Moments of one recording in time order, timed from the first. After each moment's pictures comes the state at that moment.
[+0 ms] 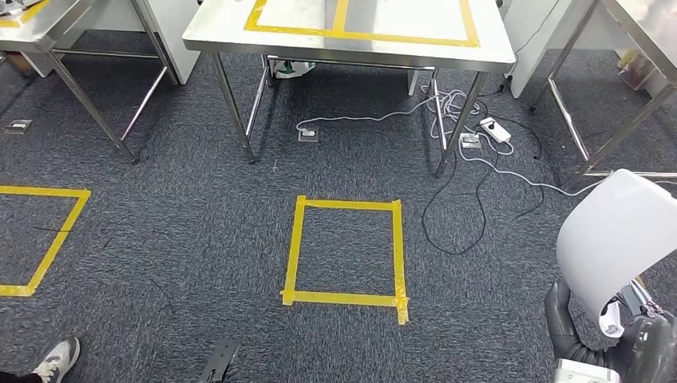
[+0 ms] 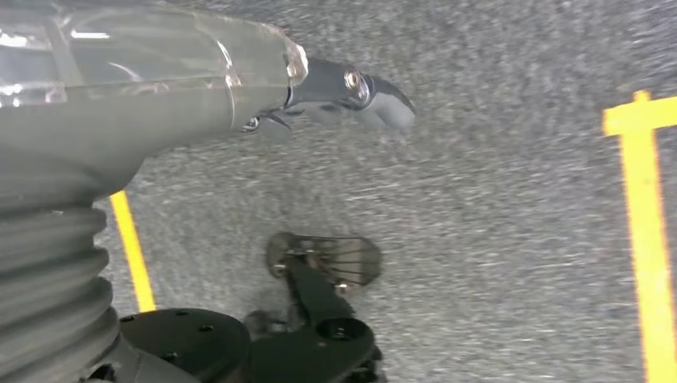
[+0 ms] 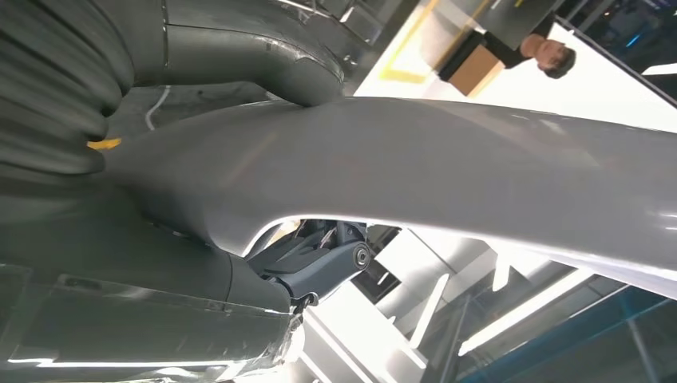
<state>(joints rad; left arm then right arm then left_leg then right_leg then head) -0.11 0.07 -0.90 -0.23 0.99 0.18 -0.52 0.06 -0.32 0.39 -2.12 0.63 -0.69 0.03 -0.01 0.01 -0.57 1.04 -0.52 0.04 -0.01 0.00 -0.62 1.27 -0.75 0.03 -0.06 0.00</state>
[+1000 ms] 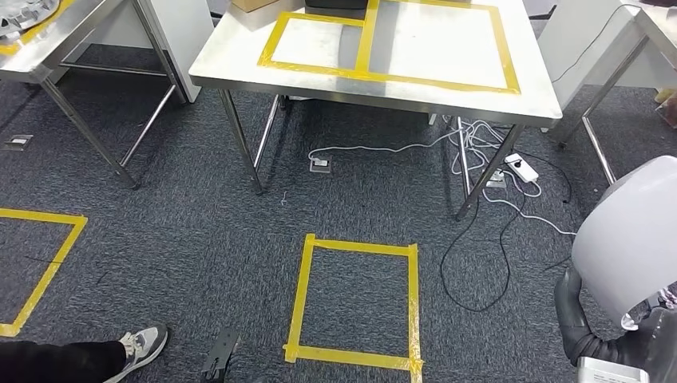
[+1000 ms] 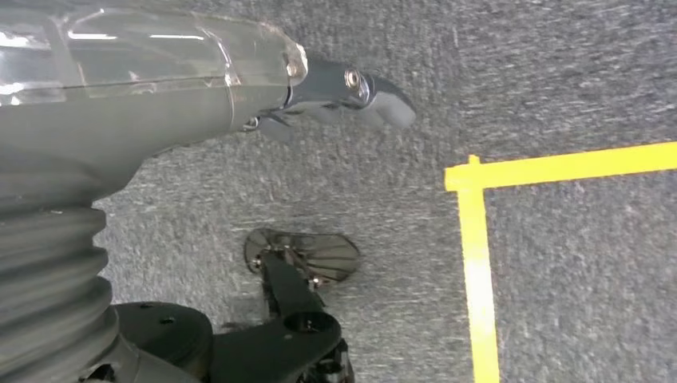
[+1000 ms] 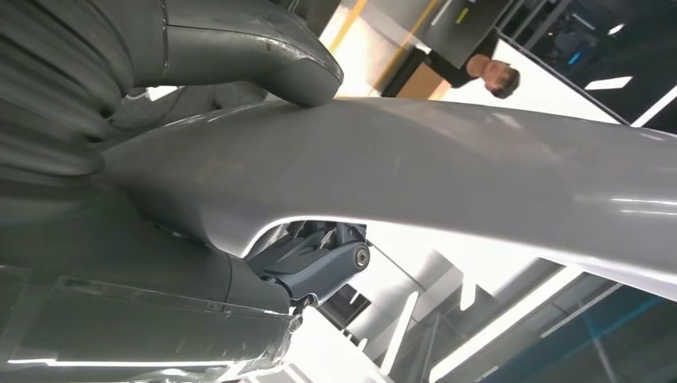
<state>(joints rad) -0.15 0.07 -0.90 -0.23 1.00 0.20 -0.51 0.01 -0.32 0.39 -2.12 0.55 -0.70 0.00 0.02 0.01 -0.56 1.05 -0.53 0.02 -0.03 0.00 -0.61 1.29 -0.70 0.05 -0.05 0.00</state>
